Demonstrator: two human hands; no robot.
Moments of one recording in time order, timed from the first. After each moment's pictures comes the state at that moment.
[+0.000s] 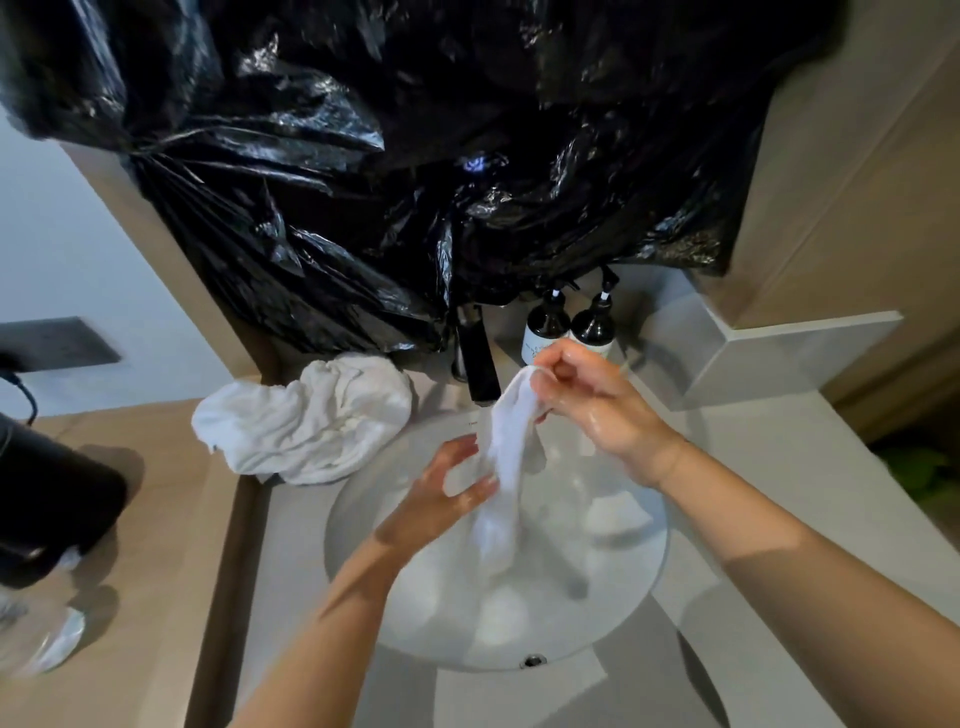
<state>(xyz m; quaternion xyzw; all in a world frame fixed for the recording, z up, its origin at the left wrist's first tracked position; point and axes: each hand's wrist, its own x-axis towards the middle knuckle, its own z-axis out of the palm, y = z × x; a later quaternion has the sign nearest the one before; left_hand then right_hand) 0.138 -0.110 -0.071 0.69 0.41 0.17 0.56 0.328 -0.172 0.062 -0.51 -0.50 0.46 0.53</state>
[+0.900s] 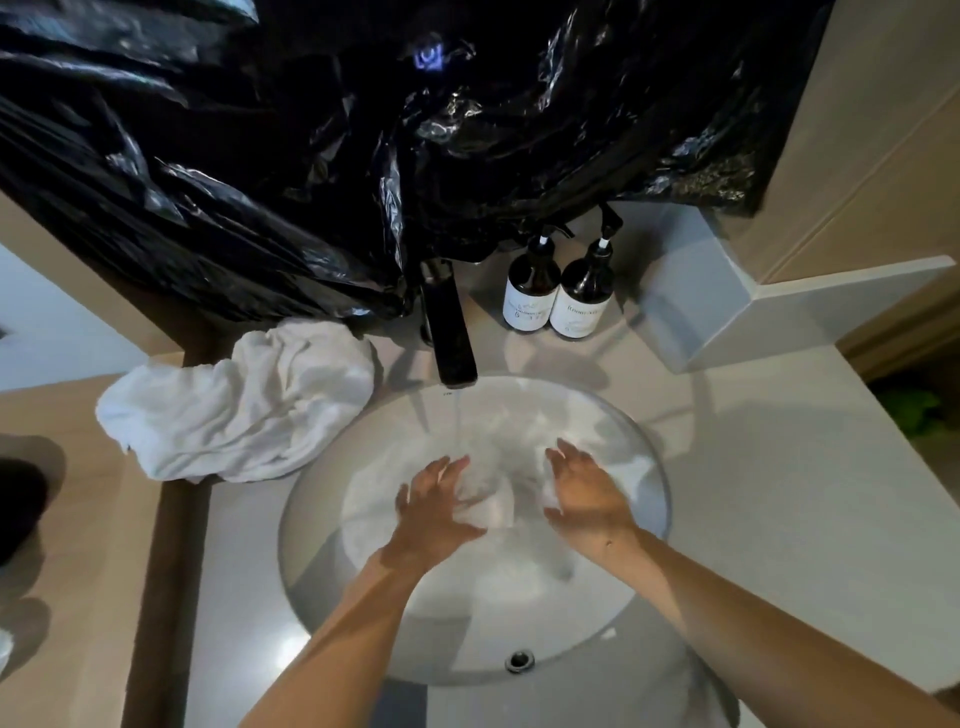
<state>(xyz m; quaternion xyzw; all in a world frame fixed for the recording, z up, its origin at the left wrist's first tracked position) 0.166 -0.111 -0.166 0.80 0.47 -0.08 0.35 0.362 -0.203 -0.143 -0.79 -0.57 0.23 -0.05</state>
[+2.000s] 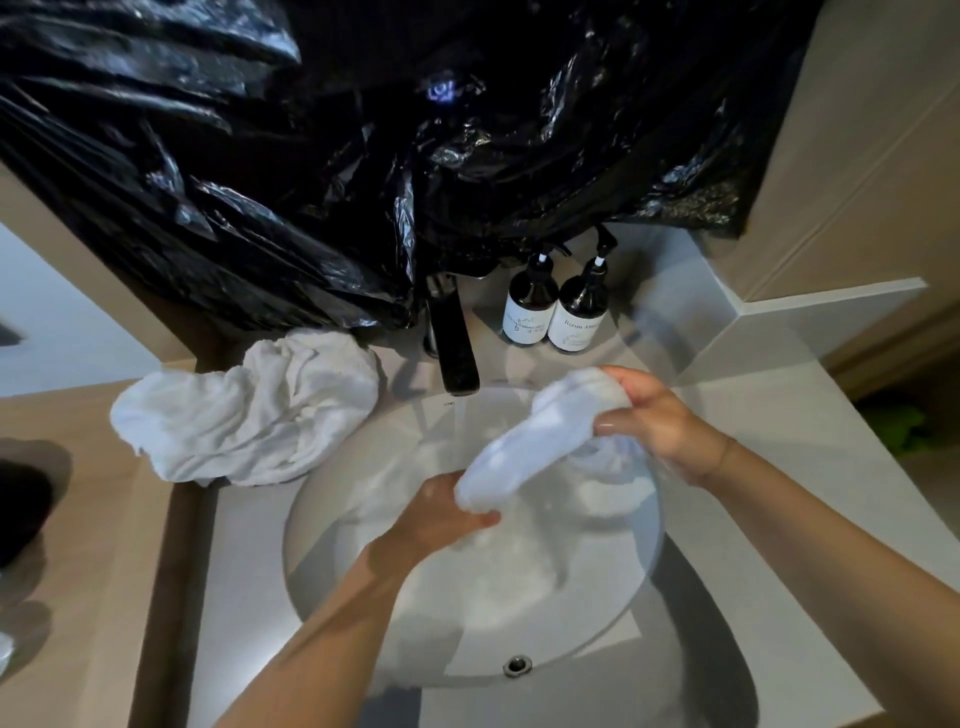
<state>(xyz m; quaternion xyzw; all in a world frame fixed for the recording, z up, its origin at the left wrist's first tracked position) 0.176 -0.105 -0.131 0.71 0.47 -0.01 0.51 0.411 -0.181 -0.002 -0.59 -0.41 0.51 0.48</state>
